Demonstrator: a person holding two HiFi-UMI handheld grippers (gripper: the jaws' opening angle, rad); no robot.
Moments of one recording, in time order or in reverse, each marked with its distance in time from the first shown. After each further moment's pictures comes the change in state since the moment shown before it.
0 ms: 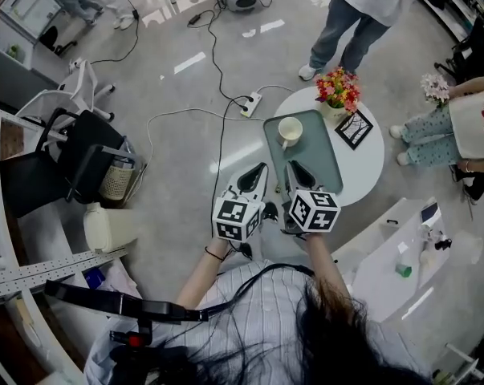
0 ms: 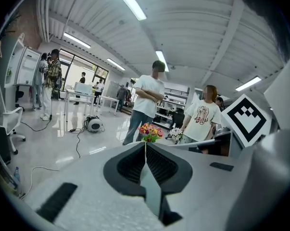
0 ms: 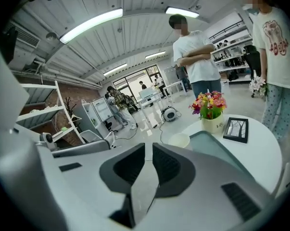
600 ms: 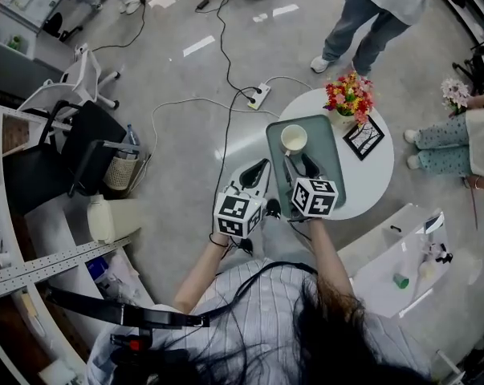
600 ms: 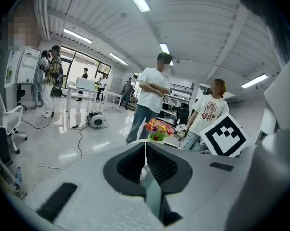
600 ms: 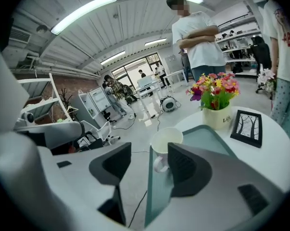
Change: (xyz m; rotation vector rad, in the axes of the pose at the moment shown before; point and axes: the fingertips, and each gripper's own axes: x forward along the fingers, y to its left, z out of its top) left arm 0.059 0.028 -0.005 -0.011 0.064 0.041; right arm 0.085 -0.064 -0.018 -0.021 0.136 0.002
